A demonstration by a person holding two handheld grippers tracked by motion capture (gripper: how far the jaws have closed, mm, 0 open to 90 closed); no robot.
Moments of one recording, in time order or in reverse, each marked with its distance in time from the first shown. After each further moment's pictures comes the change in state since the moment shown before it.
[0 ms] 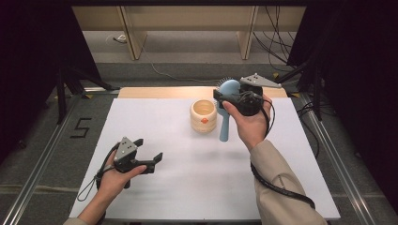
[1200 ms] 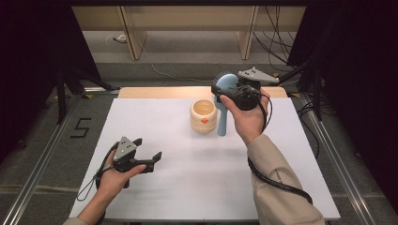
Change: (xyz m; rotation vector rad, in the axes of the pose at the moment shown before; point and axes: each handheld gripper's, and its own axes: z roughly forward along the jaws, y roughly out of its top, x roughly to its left) left arm 0.002 0.001 -0.001 0.005 0.017 -0.001; right arm 0.002 0.013 0.008 -0.023 -0.006 -0.007
